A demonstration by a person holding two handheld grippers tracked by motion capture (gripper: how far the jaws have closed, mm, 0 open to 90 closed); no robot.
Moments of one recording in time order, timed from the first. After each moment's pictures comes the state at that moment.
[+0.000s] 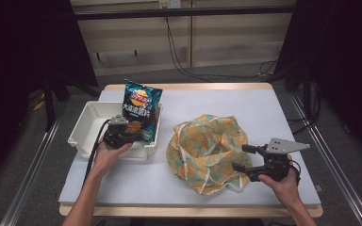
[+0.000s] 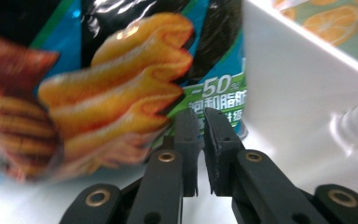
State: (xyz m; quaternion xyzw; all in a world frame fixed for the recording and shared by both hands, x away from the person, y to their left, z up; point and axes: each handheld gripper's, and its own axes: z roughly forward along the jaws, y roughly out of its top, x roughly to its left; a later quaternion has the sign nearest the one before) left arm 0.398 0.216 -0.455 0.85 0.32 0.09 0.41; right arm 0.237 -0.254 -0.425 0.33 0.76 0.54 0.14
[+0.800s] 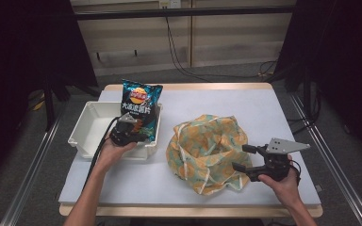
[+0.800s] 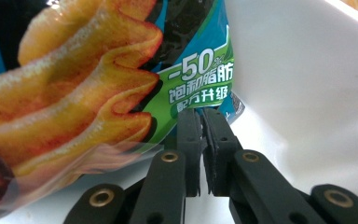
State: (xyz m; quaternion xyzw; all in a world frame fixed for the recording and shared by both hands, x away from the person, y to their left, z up) left arm 0.412 0.203 -0.460 0.87 0.32 0.08 0.35; right arm 0.237 -0.255 -0.425 0.33 0.76 0.54 0.14
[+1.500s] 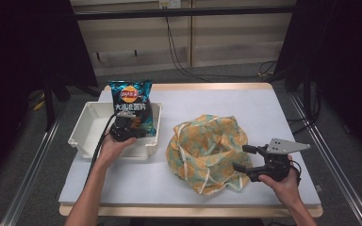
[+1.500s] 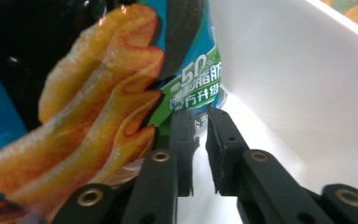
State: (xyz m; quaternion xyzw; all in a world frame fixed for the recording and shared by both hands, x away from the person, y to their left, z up) left arm 0.423 0.206 -0.459 0.86 0.34 0.08 0.37; right arm 0.236 -0.255 -0.426 0.33 0.76 0.54 0.14
